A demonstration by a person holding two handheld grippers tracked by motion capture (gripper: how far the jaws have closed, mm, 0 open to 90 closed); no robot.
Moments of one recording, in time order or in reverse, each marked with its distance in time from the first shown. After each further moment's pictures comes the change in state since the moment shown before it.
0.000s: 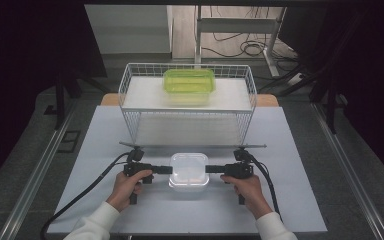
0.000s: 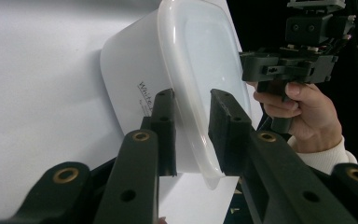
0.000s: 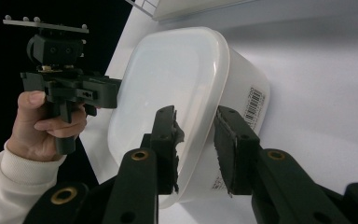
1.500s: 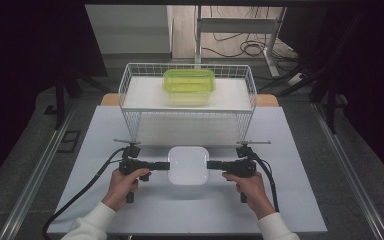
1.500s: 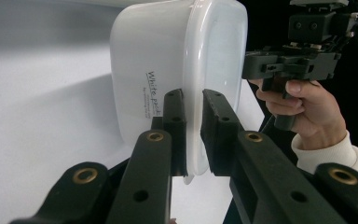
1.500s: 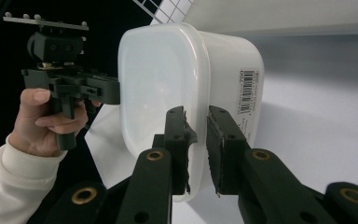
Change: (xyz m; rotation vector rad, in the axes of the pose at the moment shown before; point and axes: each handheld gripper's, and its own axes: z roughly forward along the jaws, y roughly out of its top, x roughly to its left) left arm -0.028 0.003 -0.017 -0.053 0.036 0.125; right arm 0.022 0.005 -0.015 -0.057 0.015 -0.112
